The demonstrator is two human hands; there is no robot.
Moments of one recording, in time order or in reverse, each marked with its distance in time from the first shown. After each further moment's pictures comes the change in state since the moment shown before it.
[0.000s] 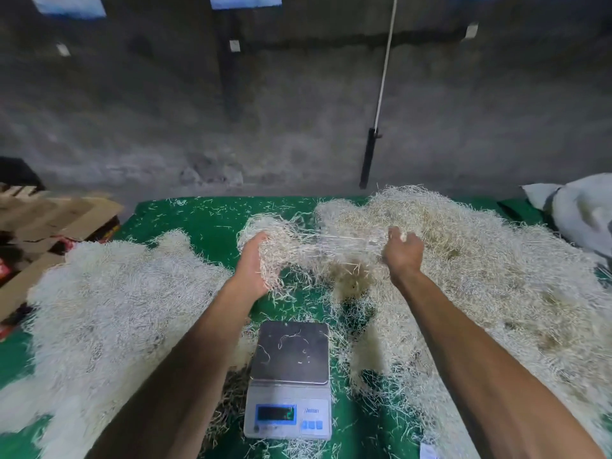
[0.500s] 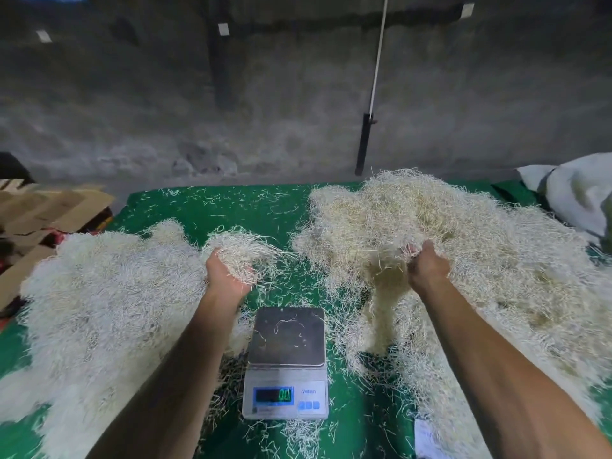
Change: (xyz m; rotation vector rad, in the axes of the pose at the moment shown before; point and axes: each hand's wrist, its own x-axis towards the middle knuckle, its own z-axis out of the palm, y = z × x) left_hand 0.010 -0.020 -0.041 -0.261 0.315 0.004; right_hand 0.021 0.046 -0.063 0.334 0.143 0.368
